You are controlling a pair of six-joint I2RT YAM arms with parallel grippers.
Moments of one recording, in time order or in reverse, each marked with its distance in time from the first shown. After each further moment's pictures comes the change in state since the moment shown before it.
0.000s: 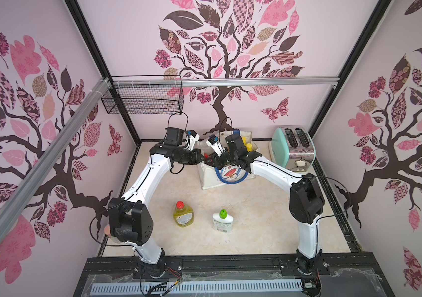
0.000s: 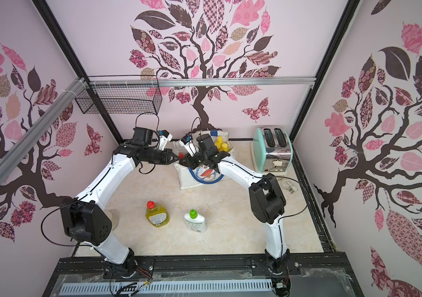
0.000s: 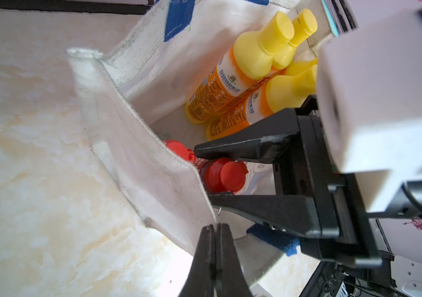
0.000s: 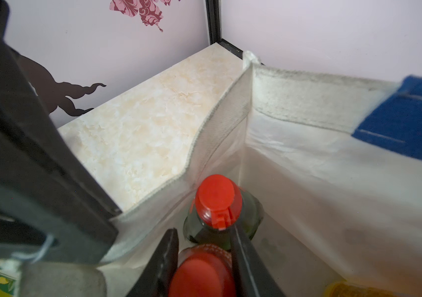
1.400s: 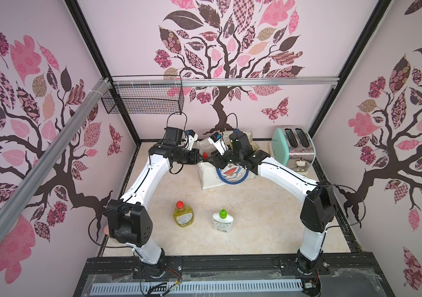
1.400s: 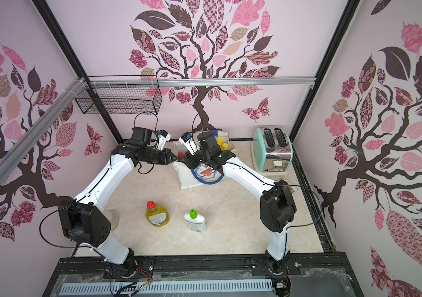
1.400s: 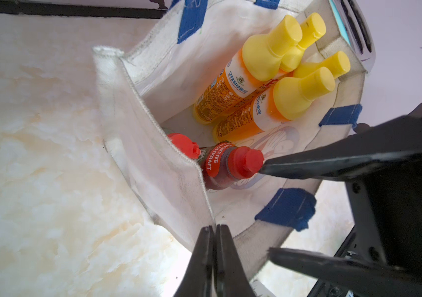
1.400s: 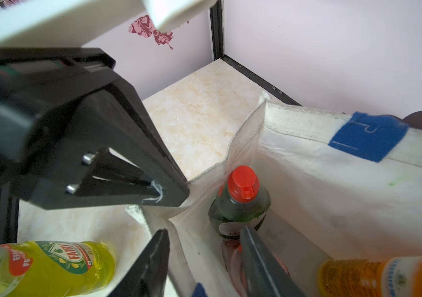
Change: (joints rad) left arm 0.002 -0.021 0.000 -0.008 -0.037 -0.003; right arm 0.026 -0.163 -0.027 -0.088 0.040 0.029
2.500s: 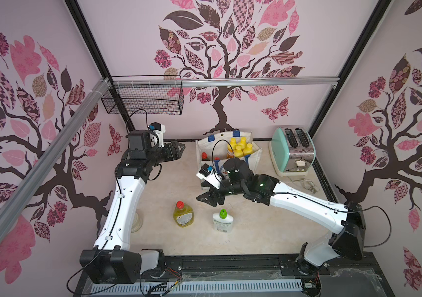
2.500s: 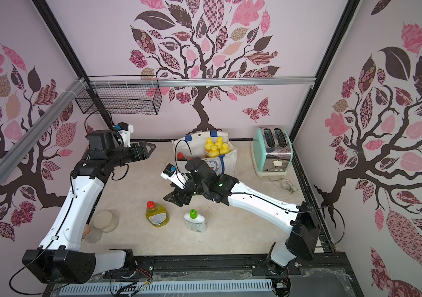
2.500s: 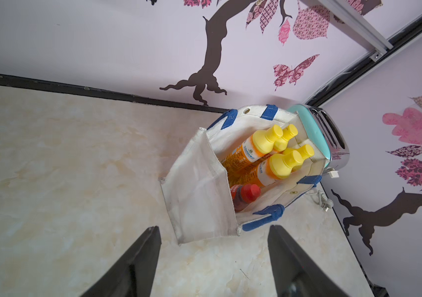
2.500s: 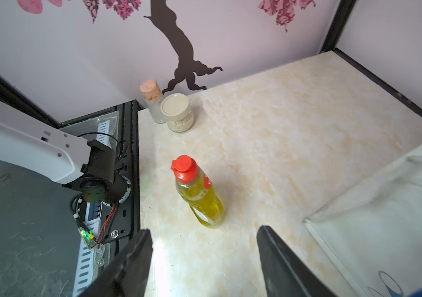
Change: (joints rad) left arm 0.196 -0.347 -0.154 0.156 -0.049 -0.151; right arm 0.332 -0.294 -0.282 -0.034 -0.034 -0.013
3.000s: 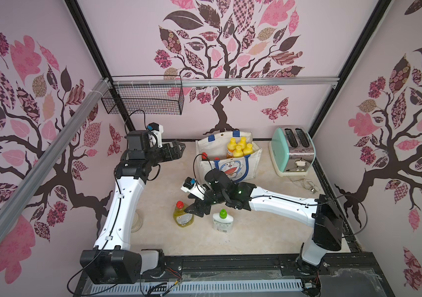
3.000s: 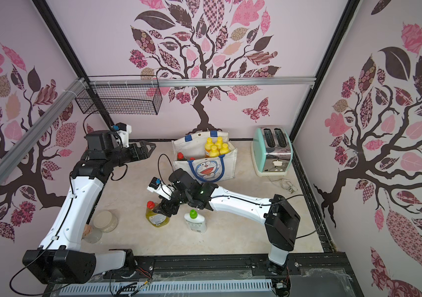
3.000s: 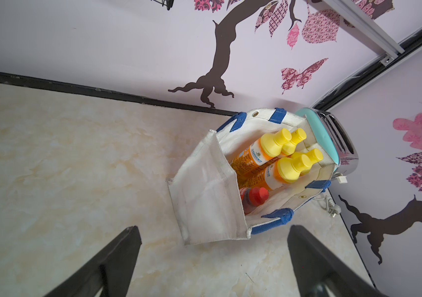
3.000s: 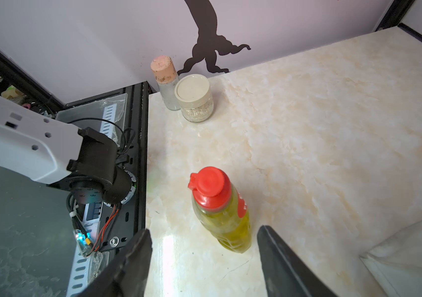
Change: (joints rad) left arm 0.014 0.000 -0.010 0.003 -0.015 0.001; right arm 0.075 0.185 0.022 0.109 0.010 0.007
